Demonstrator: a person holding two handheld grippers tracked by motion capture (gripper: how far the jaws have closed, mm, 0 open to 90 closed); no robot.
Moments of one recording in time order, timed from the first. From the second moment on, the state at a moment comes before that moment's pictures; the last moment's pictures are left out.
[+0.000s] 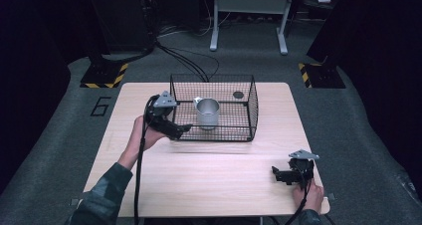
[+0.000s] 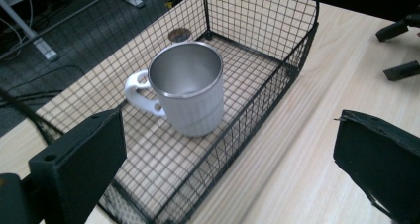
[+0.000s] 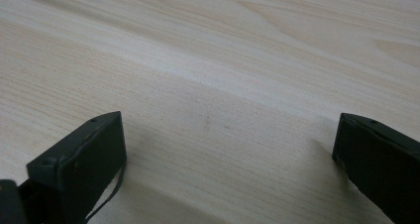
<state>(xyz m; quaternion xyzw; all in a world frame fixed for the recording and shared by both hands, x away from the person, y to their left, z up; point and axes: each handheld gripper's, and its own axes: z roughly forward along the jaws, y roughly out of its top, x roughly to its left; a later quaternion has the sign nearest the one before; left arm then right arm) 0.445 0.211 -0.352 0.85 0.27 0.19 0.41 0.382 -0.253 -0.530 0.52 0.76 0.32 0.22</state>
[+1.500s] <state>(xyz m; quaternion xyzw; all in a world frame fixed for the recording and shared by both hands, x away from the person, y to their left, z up) 0.346 0.379 -0.532 0.76 0.53 0.23 0.32 0.382 -0.253 -0.530 0.52 0.76 0.32 0.22</state>
